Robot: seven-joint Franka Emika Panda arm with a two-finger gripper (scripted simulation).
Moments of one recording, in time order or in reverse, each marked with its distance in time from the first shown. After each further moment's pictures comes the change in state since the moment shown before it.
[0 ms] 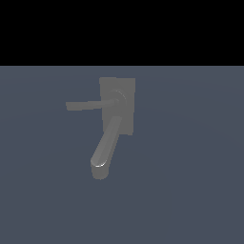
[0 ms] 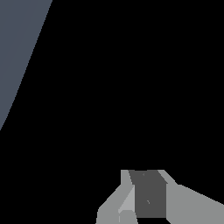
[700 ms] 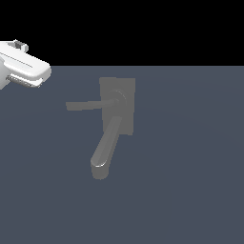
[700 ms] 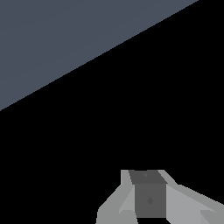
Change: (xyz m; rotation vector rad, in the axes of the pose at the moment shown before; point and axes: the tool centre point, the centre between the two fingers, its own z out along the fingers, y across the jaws) arm 0.123 -0.171 -0.084 -0.067 0.420 -0.441
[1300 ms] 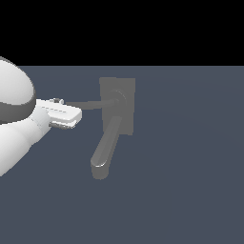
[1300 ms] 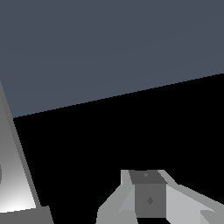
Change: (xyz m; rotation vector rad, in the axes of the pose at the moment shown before) arm 0.110 -0.126 -0.050 0.073 0.309 -0.281
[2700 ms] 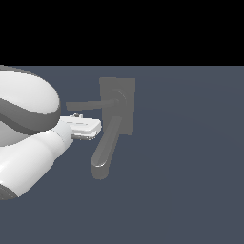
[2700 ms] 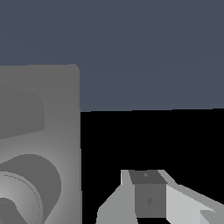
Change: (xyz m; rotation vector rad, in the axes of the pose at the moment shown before) arm 0.039 -0.074 -0.009 0.075 0.111 -0.192
